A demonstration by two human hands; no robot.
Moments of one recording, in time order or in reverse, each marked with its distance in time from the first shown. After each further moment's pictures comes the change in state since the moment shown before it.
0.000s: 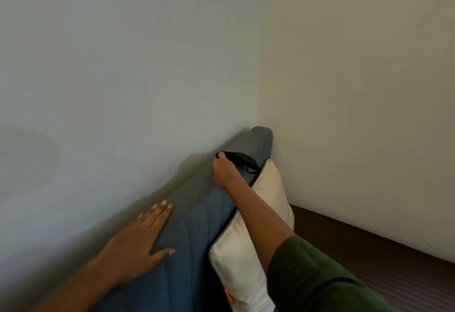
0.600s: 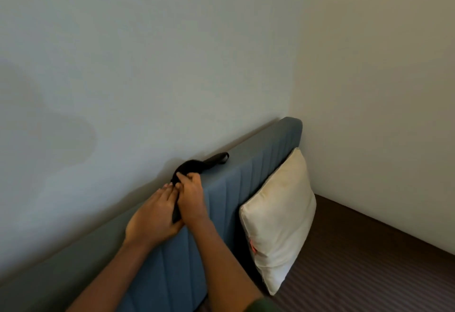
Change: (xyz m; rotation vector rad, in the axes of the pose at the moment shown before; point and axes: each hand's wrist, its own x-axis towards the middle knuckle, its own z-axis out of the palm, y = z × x) left_hand -0.120 0.015 -0.013 0.177 0.144 -0.240; right_hand -0.178 -0.161 0.076 0.729 0.038 -0.158
